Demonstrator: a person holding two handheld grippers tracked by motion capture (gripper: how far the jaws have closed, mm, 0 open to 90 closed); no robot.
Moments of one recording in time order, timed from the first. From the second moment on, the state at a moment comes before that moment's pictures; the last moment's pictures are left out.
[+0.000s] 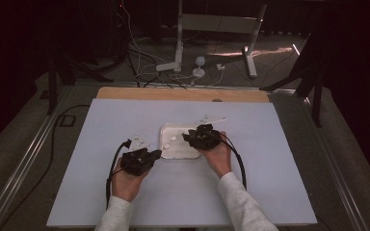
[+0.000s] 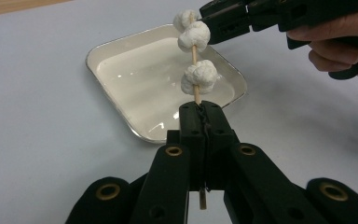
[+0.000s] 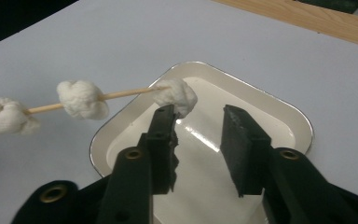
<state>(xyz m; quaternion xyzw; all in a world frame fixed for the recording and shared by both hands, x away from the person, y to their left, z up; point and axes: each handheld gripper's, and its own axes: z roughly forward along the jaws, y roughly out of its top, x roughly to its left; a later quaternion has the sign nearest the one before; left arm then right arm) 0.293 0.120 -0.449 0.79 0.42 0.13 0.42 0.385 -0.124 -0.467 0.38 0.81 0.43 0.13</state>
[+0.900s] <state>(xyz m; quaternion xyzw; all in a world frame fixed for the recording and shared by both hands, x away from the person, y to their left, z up) 0.291 0.123 -0.445 0.78 0.42 0.14 0.43 0.381 -0.120 -0.464 0.36 0.82 0.43 0.14</state>
